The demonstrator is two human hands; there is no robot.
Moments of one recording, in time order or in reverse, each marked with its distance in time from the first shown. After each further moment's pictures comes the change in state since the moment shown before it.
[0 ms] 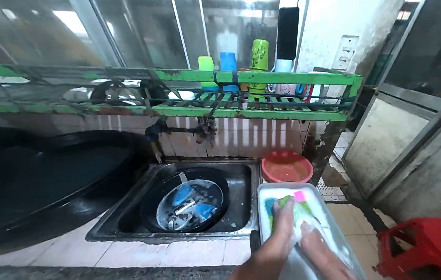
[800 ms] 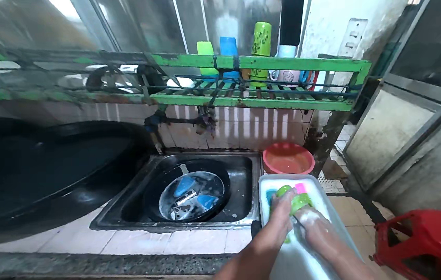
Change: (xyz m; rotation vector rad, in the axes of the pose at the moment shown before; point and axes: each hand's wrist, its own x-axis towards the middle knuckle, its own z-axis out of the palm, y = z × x) left_hand 0.003 0.012 -0.007 -0.151 0.014 -0.073; right_hand 0.009 0.027 0.006 -0.089 0.292 -0.460
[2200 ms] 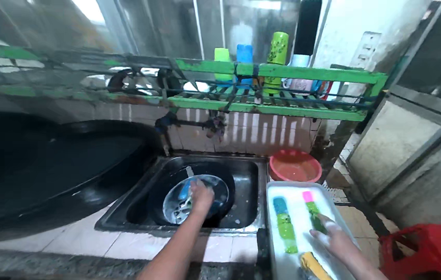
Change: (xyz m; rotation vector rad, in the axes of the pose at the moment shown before) left_hand 0.054 0.139 -0.215 1.273 0.594 0.286; right_hand 0.003 0.013 -0.021 0.315 -0.251 0.542
